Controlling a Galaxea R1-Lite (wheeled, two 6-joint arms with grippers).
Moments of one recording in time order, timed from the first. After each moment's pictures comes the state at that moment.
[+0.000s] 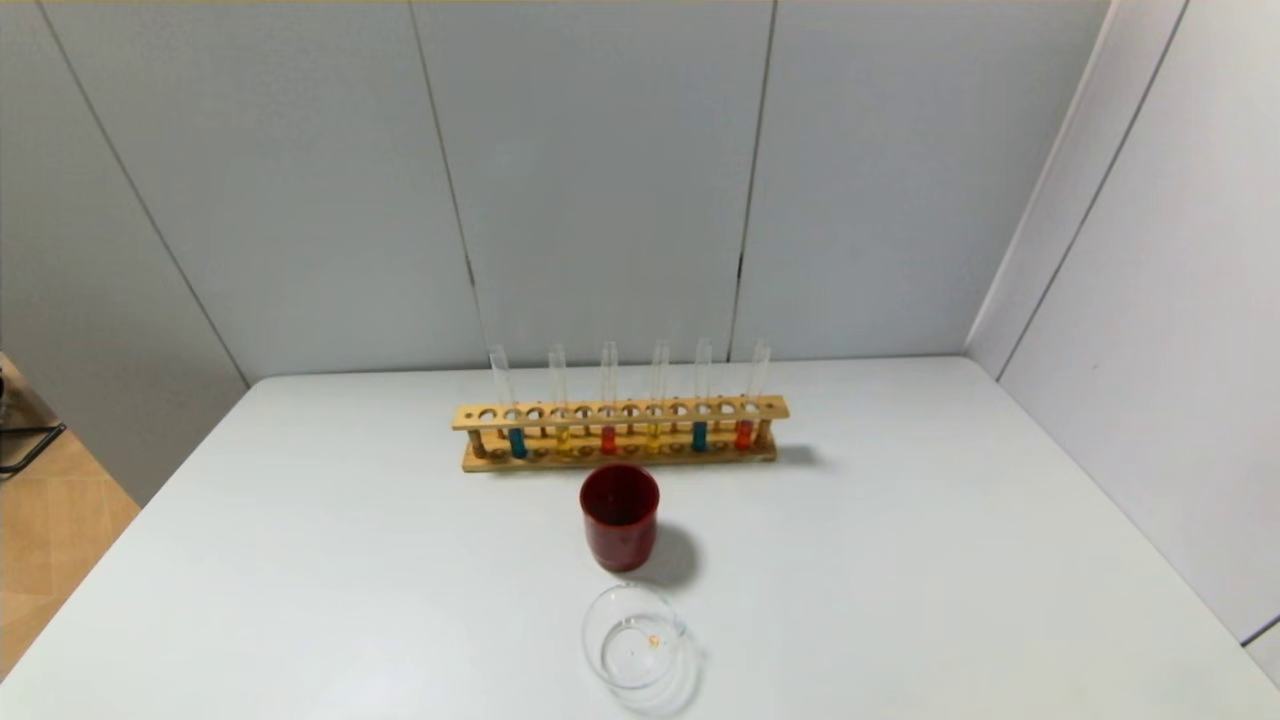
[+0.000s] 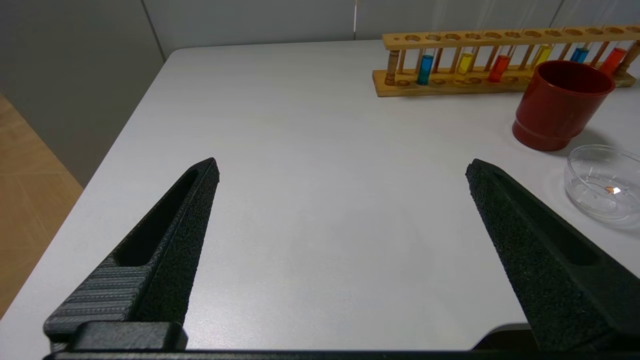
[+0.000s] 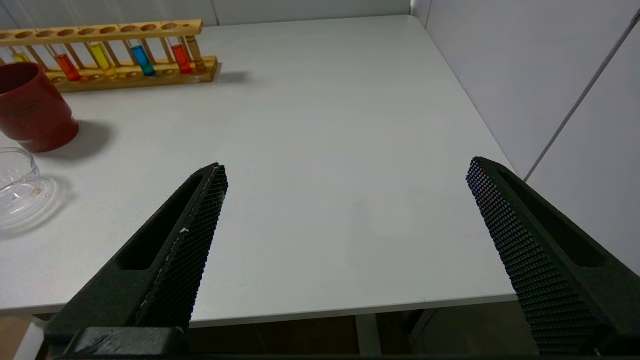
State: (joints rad) left arm 0.00 0.00 -0.01 0.01 0.00 -0.01; right arm 0.00 0.00 -0.08 0.17 -0.03 0.04
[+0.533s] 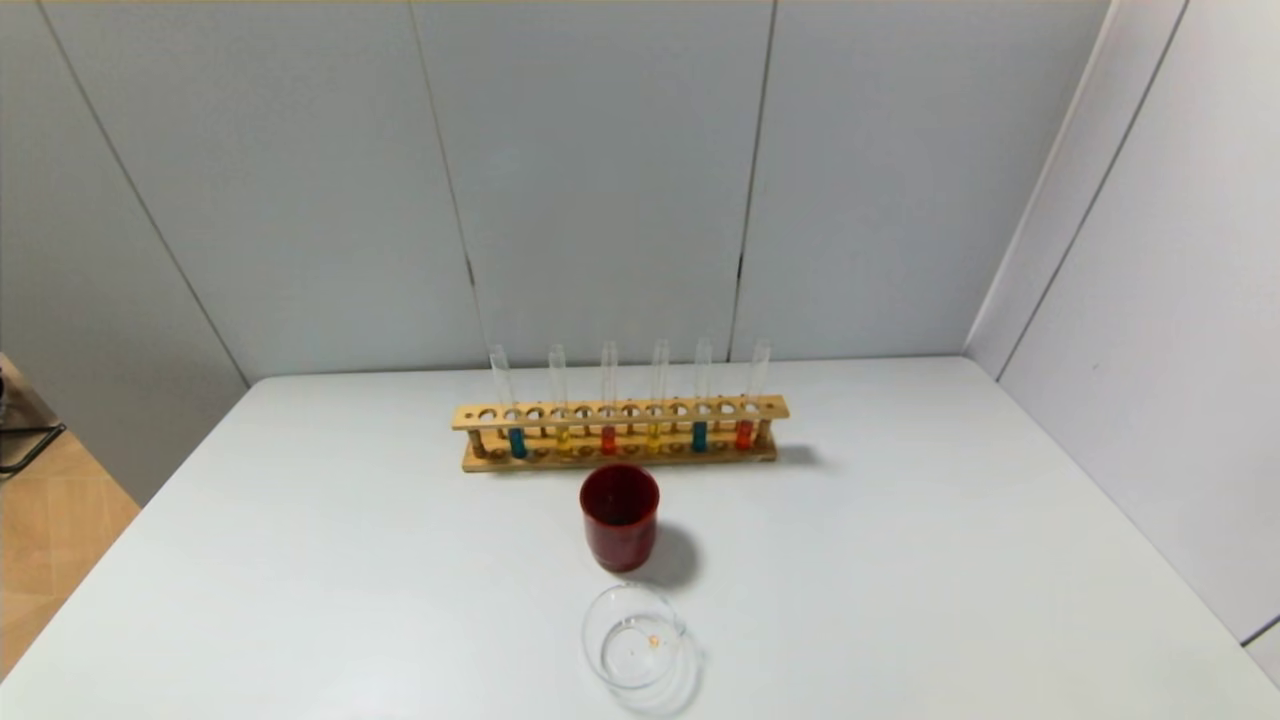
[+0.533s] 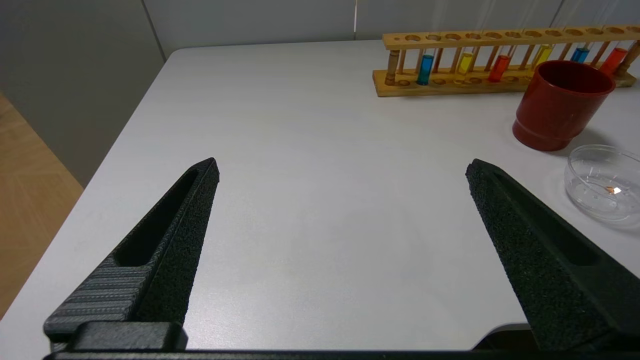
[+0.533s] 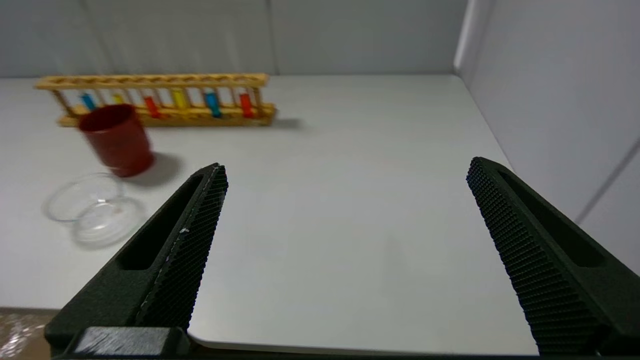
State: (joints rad) left arm 0.00 0.00 -0.01 0.01 0.00 -0.01; right arm 0.00 0.02 -0.21 0.17 0.12 0.04
